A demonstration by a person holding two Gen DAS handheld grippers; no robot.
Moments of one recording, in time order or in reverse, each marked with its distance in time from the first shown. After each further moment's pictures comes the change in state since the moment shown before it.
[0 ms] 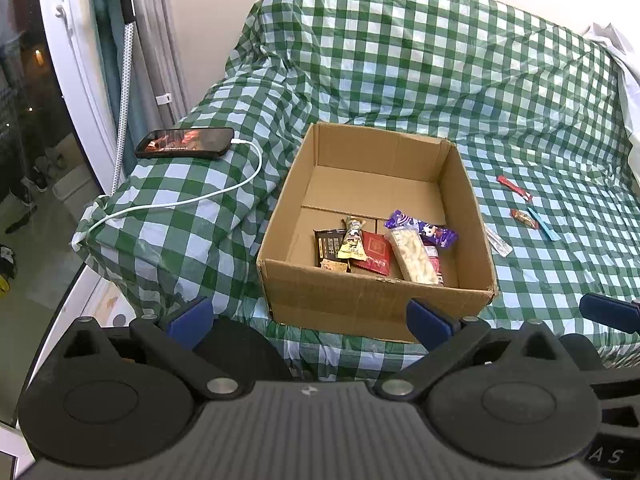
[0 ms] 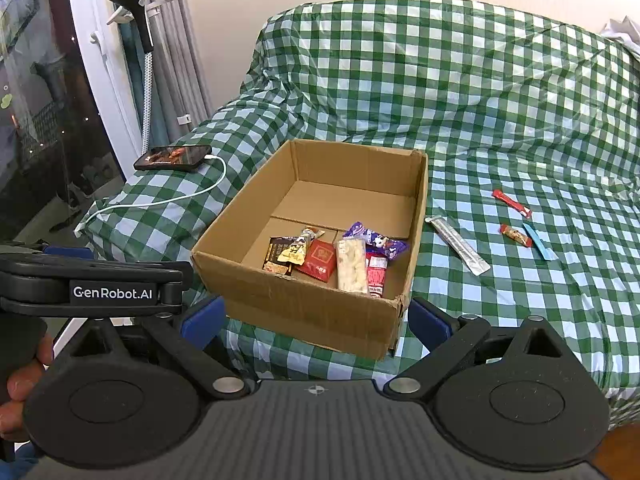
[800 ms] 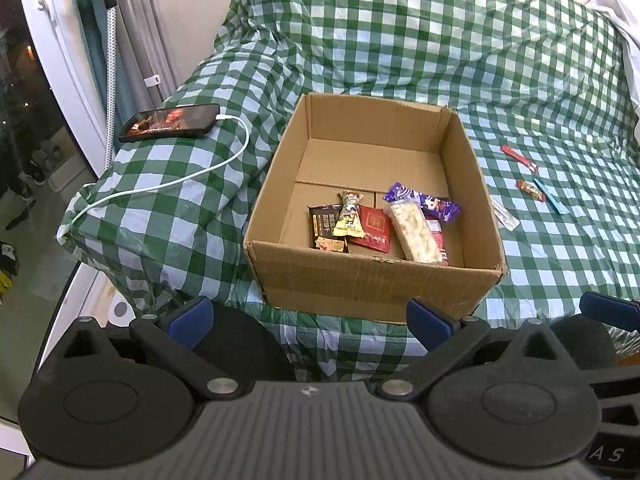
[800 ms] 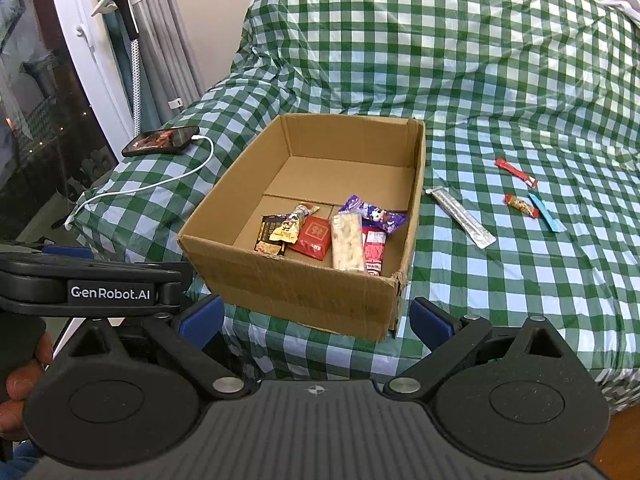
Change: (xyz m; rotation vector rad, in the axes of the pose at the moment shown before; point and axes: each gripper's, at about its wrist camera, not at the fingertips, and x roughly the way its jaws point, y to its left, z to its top) left arm 0.031 -0.014 0.001 0.044 0.086 0.014; right arm 0.028 -0.021 -0.004 0.048 0.075 0.021
